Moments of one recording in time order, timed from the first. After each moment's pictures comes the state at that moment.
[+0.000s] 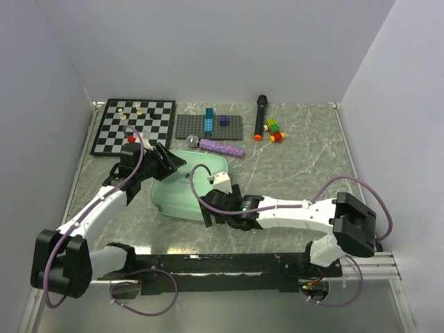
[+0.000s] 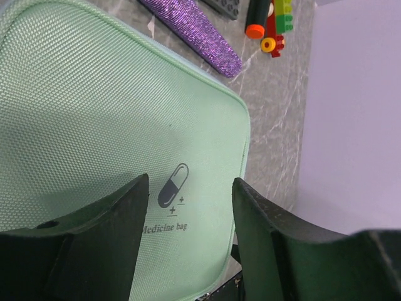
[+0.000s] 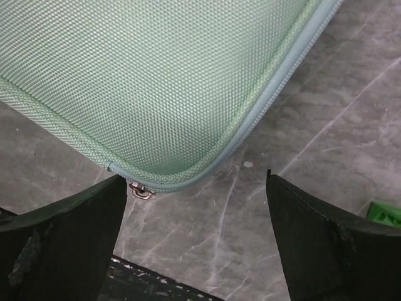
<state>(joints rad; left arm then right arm) -0.23 1.14 0.67 -0.02 0.34 -0.88 1.22 1.49 0.96 -0.44 0.49 0.70</state>
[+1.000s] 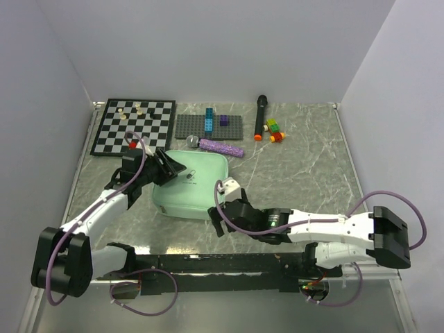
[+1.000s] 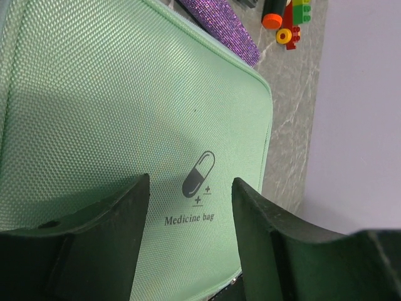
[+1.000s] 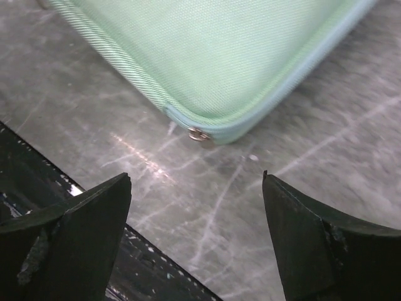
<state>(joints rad) -0.24 1.16 0.60 0.05 0.34 -0.89 1.28 1.18 0.72 -0.27 0.46 0.52</state>
